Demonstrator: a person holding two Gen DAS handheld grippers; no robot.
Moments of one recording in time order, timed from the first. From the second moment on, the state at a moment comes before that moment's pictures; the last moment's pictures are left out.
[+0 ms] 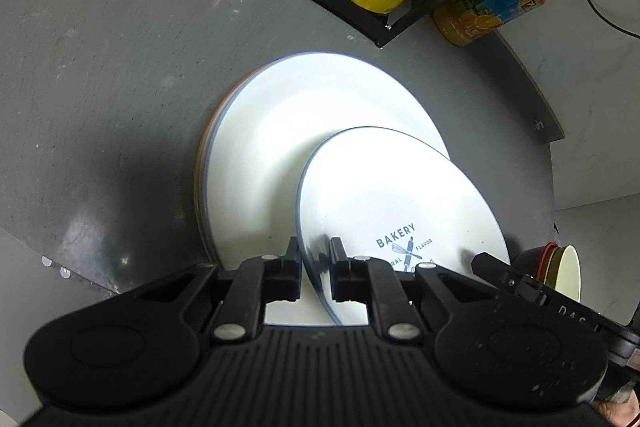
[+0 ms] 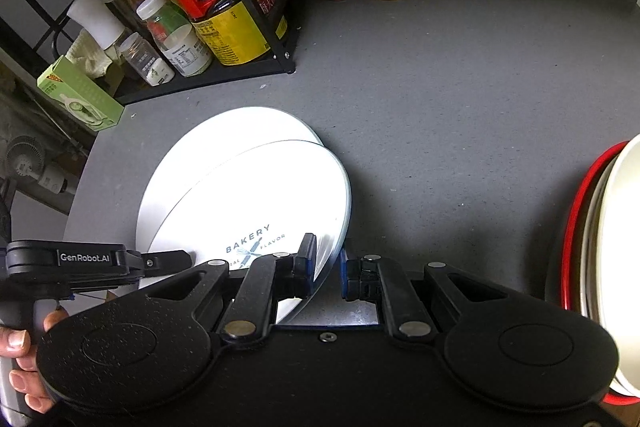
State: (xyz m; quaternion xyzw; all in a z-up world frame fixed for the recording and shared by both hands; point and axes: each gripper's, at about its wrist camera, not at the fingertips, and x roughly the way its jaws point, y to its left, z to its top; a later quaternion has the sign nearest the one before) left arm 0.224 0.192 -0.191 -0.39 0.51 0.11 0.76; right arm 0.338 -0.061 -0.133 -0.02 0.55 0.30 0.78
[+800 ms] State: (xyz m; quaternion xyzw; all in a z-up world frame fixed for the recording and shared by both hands) left arm 0.229 0.206 -0.172 -0.36 0.52 0.16 0.76; right arm 0.339 -0.051 -0.144 -0.02 0.55 0.29 0.78
